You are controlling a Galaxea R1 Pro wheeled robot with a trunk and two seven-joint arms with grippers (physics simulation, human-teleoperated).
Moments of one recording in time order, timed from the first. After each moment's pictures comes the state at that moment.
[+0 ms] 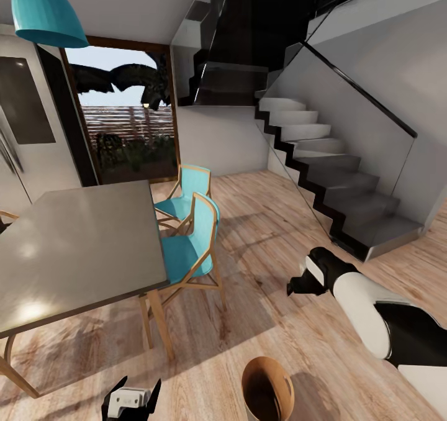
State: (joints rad) left arm 0.11 0.02 0.00 -1.14 0.08 -0.23 -0.15; right arm -1.15 -0.06 -0.04 -0.15 0.11 0.90 0.07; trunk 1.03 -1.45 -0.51
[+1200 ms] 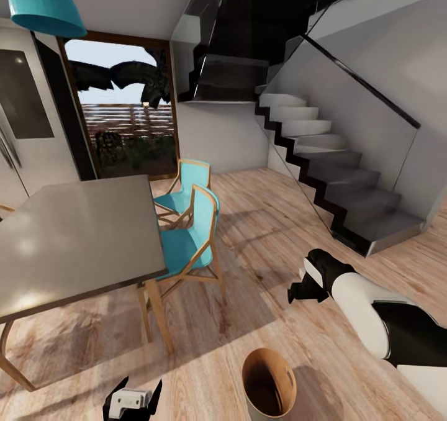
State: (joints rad) left arm 0.11 0.02 -0.01 -1.14 0.08 -0.23 -0.15; right arm -1.15 -0.05 -0.01 -0.12 0.12 0.97 0.07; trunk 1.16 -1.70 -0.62
